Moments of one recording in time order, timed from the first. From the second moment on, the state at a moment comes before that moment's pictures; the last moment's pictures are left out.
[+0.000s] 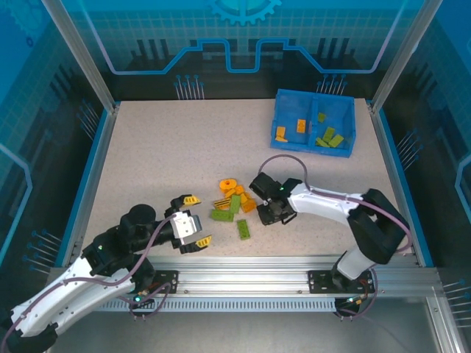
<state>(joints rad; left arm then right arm) -0.80 0.39 0.55 -0.54 0.19 0.47 0.80 1.55 0.93 -0.72 0.09 0.45</state>
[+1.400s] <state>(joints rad) -0.80 0.38 0.51 -0.47 -0.02 0.36 -0.08 2.40 2.28 -0.87 -0.03 0.38</state>
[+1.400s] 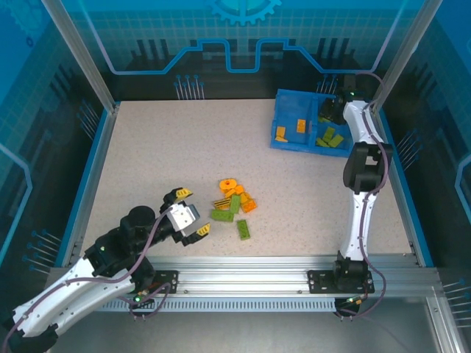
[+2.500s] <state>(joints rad) -0.65 1.35 1.01 -0.58 -0.18 -0.75 0.41 1.11 1.03 -0.72 -0.27 0.45</state>
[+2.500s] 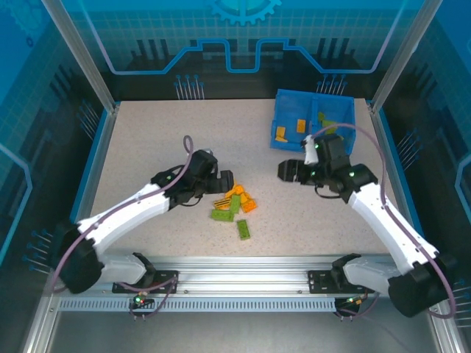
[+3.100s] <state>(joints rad) -0.64 1.94 1.37 -0.69 -0.19 -0.95 0.79 1.12 1.01 -0.84 -0.11 0.50</state>
